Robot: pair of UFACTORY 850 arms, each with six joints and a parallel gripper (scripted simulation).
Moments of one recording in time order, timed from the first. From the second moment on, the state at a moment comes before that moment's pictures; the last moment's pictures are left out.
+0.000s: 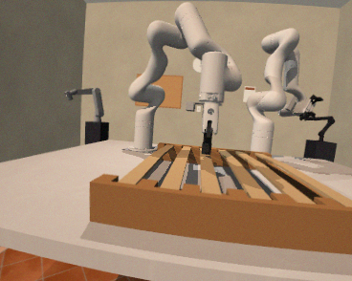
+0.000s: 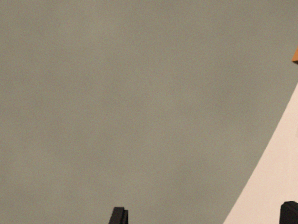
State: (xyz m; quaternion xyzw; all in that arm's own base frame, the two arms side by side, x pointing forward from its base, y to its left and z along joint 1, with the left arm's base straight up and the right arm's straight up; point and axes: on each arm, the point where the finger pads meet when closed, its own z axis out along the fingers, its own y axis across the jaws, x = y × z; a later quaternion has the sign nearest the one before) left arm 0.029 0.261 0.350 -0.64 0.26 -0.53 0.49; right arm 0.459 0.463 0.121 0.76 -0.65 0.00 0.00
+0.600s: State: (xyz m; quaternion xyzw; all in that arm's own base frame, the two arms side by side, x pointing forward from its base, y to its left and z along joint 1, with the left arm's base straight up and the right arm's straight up) left arm 0.029 0.261 0.350 -0.64 0.26 -0.53 0.49; right arm 0.459 0.463 0.118 0.76 -0.65 0.00 0.00
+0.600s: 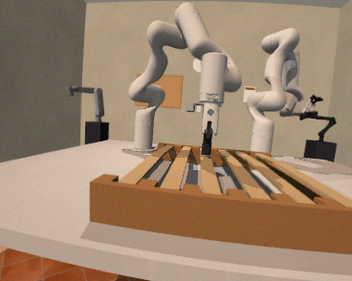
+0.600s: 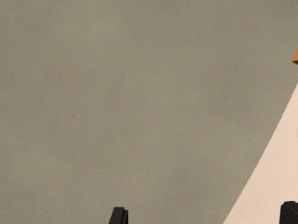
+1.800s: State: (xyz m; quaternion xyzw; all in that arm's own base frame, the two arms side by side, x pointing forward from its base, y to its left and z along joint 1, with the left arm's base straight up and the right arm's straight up) left arm 0.029 0.261 0.350 -0.64 0.26 -0.53 0.49; right arm 0.459 0.462 0.114 0.76 -0.65 0.00 0.00
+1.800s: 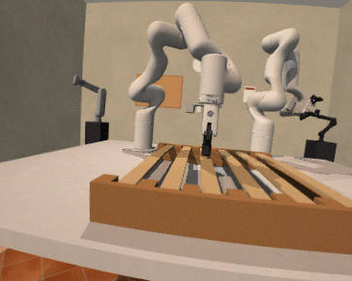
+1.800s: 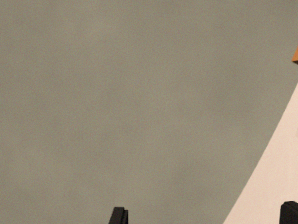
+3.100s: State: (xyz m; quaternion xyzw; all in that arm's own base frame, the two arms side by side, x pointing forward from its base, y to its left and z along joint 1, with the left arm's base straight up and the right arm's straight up) left arm 0.029 0.261 0.350 -0.64 0.26 -0.53 0.49; right arm 0.459 0.462 0.110 0.76 -0.65 0.00 0.00
